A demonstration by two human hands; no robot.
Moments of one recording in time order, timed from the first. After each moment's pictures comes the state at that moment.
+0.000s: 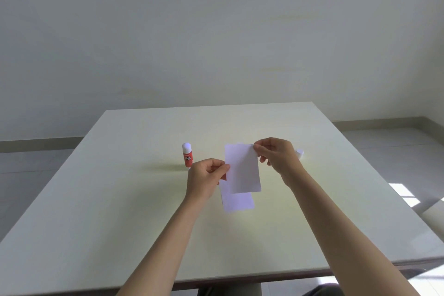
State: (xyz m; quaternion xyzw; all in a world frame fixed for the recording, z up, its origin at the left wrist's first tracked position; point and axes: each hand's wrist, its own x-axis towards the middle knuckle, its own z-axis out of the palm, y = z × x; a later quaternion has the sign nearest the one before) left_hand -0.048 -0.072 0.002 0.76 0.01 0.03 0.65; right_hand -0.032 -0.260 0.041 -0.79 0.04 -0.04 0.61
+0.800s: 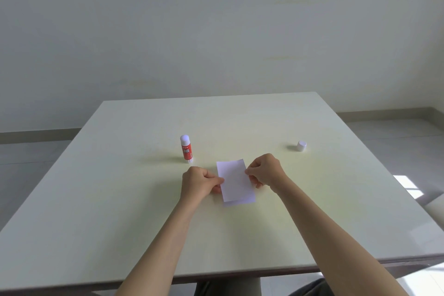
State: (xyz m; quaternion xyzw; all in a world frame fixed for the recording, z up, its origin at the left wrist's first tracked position) left_hand -0.042 -0.062 -0.032 0.86 0.11 -0.05 0.50; right_hand -0.022 -0.243 -0.012 -0.88 0.12 0.11 0.45
